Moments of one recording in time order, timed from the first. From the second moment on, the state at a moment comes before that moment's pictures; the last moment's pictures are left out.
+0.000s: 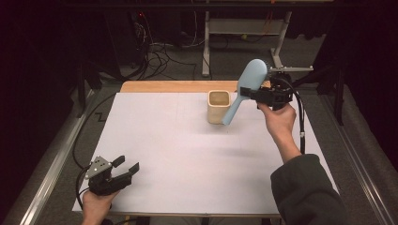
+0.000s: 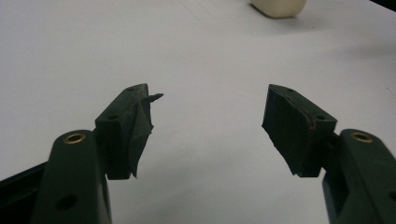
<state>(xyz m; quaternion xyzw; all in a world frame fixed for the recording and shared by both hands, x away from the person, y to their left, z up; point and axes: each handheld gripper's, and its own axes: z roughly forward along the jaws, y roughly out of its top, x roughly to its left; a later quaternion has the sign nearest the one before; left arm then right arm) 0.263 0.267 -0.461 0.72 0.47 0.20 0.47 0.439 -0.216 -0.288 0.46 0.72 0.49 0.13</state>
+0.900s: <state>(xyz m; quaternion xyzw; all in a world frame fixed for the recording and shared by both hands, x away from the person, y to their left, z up) 0.262 0.268 -0.461 0.72 0.47 0.20 0.47 0.465 -0.197 -0.278 0.47 0.72 0.48 0.15</state>
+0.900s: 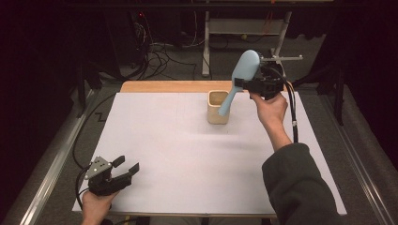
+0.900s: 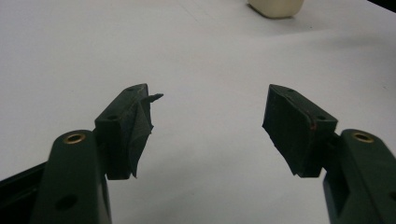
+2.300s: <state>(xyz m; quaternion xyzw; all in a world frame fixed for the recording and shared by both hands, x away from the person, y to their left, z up) 0.263 0.266 -0.461 0.72 0.46 0.20 0.47 0.494 -0.166 -0.275 0.49 0.71 0.46 0.20</state>
